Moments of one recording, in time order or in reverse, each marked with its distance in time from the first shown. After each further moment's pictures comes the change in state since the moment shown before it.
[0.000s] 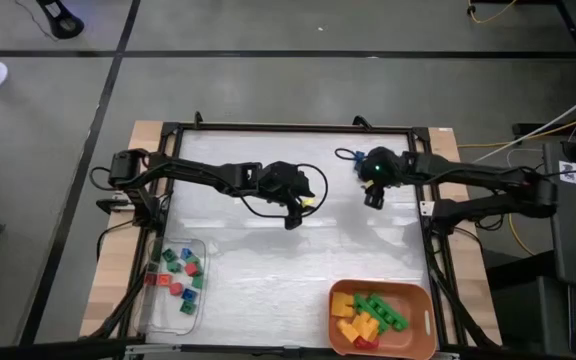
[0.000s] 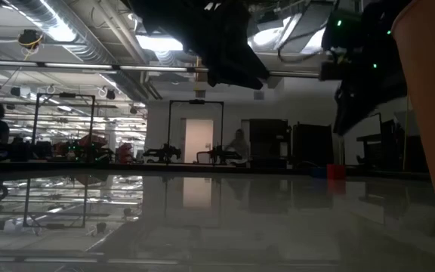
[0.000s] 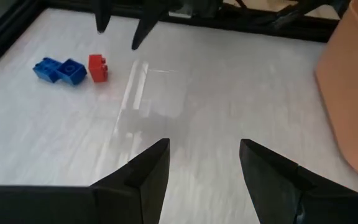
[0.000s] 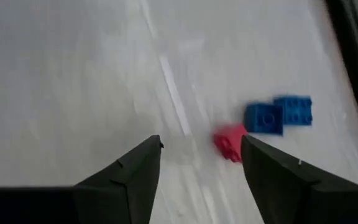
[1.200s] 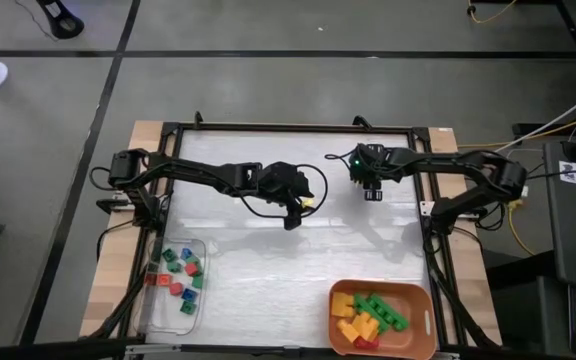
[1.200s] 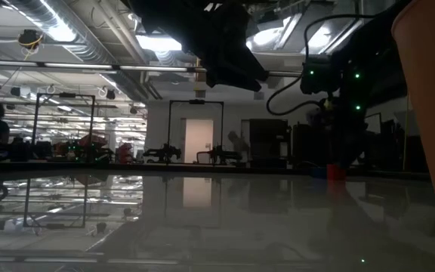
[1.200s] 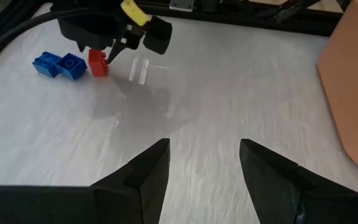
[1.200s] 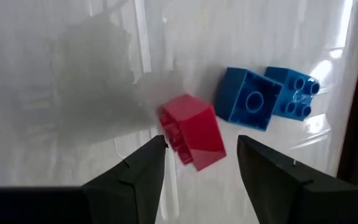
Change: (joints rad) left arm -0.002 -0.001 0.000 -0.017 -0.001 0.004; right arm -0.138 0.325 0.000 0.109 0.152 -0.338
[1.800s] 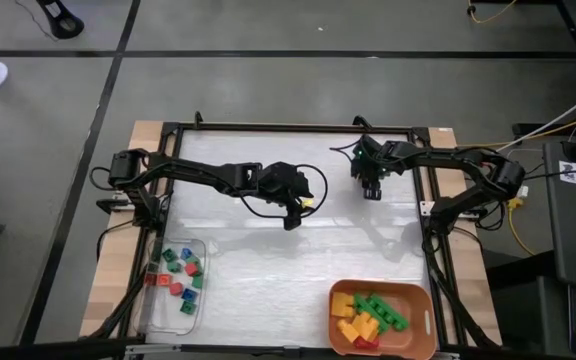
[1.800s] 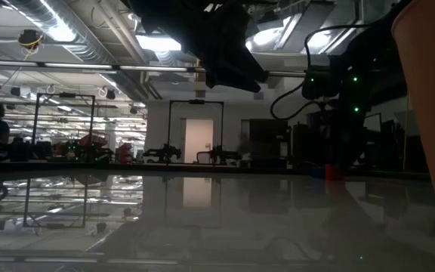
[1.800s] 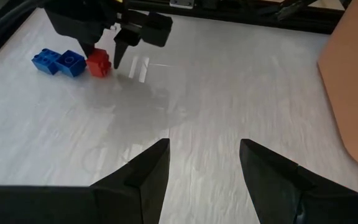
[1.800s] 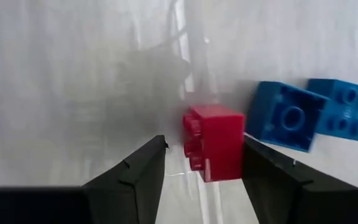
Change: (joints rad) left arm 0.000 0.001 0.000 -0.008 0.000 -0.003; right arm -0.106 0.021 0.000 0.022 -0.256 -0.022
